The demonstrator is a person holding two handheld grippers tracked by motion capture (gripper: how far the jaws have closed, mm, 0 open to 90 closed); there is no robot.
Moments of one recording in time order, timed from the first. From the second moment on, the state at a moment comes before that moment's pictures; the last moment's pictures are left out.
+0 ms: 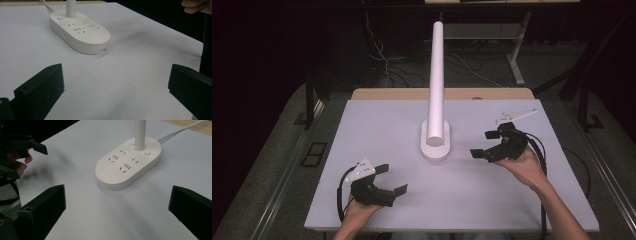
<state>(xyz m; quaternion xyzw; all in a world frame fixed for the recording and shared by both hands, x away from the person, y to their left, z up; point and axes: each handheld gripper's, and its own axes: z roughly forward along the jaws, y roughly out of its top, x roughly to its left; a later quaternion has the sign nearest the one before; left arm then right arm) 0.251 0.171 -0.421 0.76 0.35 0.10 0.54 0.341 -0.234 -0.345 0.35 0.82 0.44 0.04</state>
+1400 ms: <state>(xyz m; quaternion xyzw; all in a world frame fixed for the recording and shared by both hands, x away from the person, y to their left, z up) 0.252 0.174 -0.420 0.76 0.35 0.10 0.55 0.421 -0.192 -0.347 0.36 0.83 0.43 0.03</state>
